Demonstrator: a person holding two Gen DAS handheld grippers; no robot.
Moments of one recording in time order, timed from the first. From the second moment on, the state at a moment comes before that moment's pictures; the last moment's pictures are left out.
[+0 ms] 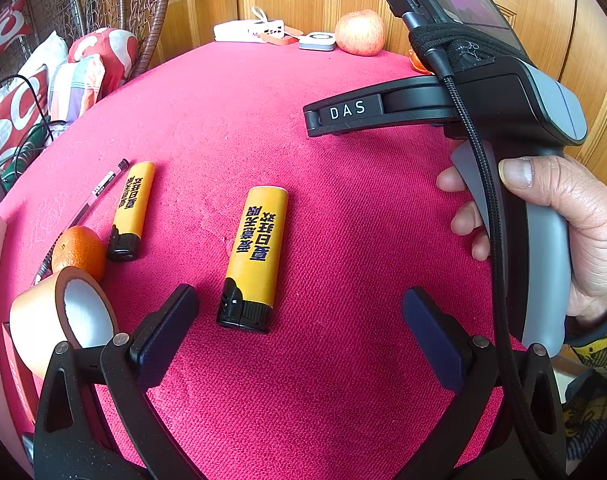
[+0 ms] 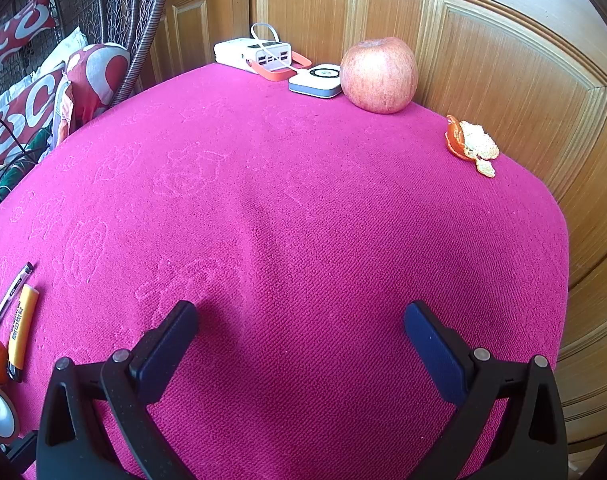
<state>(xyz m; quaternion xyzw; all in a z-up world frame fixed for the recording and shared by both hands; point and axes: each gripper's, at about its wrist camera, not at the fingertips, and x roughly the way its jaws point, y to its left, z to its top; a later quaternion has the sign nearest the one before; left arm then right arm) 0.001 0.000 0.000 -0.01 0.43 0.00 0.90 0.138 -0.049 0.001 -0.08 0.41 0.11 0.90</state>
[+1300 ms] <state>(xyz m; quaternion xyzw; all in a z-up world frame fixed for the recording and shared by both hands) -0.087 0.007 0.093 -0.01 0.31 0.04 0.95 0.137 -0.046 0.001 -0.09 0.42 0.11 0.90</state>
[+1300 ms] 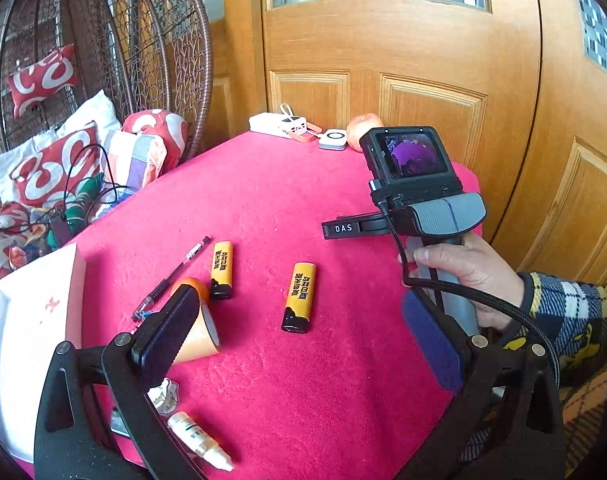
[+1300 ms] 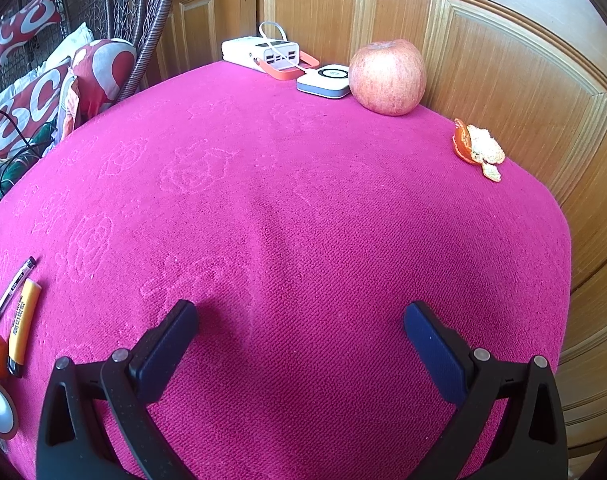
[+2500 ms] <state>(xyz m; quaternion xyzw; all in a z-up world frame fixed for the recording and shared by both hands) -0.227 0.040 0.014 -0.05 0.41 0.06 0.91 0.032 -0.005 0.009 -0.23 0.34 0.52 0.75</state>
